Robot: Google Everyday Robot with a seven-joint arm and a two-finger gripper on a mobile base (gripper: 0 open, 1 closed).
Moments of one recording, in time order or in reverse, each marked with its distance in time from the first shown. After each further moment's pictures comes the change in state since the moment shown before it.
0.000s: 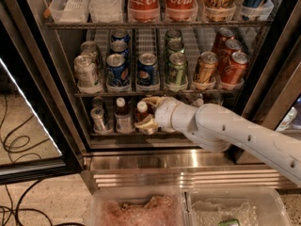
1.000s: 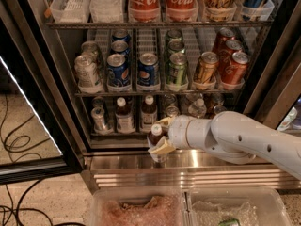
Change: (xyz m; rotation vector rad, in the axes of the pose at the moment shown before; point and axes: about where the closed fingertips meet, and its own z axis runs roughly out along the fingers) arm 0.024 0.060 -0.064 -0.218 0.135 0.036
